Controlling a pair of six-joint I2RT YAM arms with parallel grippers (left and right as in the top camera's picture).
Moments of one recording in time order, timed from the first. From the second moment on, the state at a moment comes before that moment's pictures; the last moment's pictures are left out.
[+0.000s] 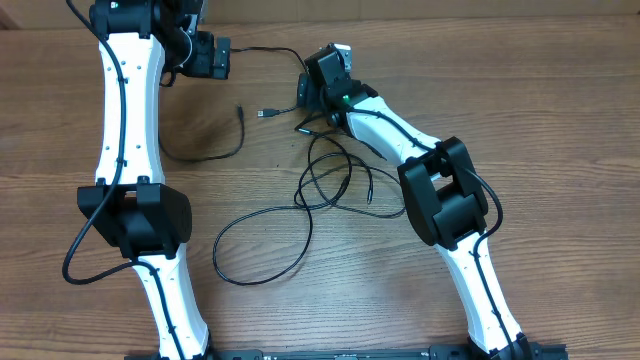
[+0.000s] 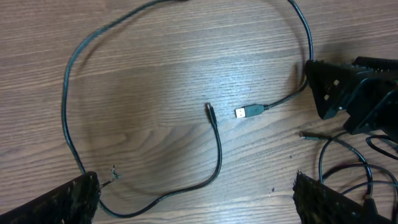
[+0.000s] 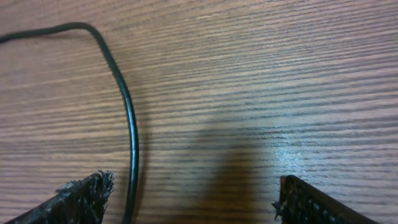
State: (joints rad) left arm 0.02 2.26 2.47 -1.39 0.12 0.08; right arm 0.51 2.51 1.99 -0.33 0.21 0.53
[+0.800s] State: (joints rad) left arm 0.02 2.26 2.47 -1.42 0.12 0.08; right arm 0.47 2.52 2.02 -0.48 0.40 0.43
